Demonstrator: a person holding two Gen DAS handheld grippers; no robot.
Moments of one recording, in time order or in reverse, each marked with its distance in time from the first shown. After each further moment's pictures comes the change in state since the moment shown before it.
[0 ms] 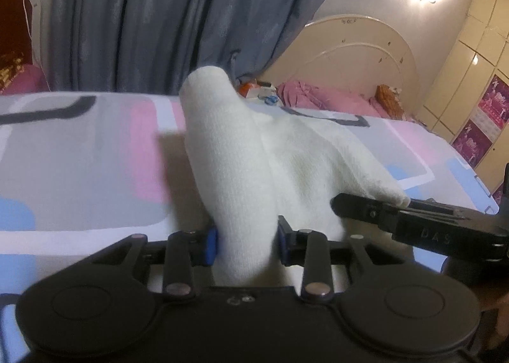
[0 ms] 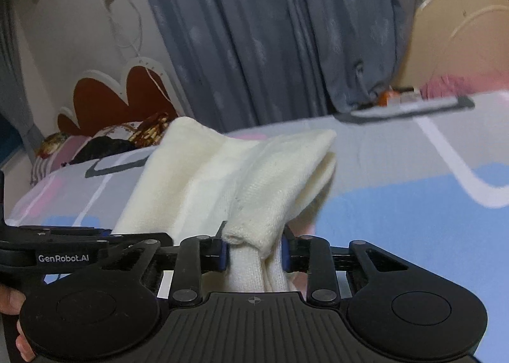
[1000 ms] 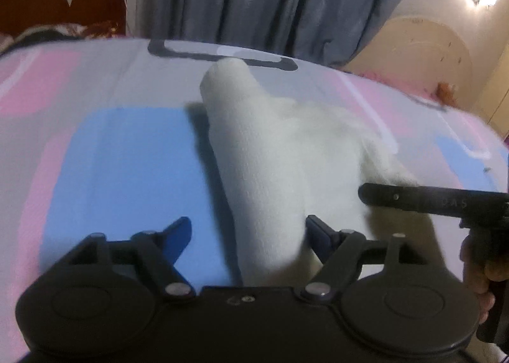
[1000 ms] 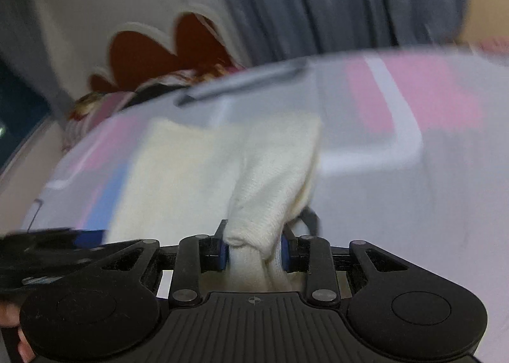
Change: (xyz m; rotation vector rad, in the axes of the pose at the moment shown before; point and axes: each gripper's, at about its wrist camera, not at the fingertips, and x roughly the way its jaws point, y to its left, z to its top) left arm -0.122 0.202 -0.072 -0.096 0.053 0.175; right arm 0.115 0.207 -0.058 0.116 0.183 0.122
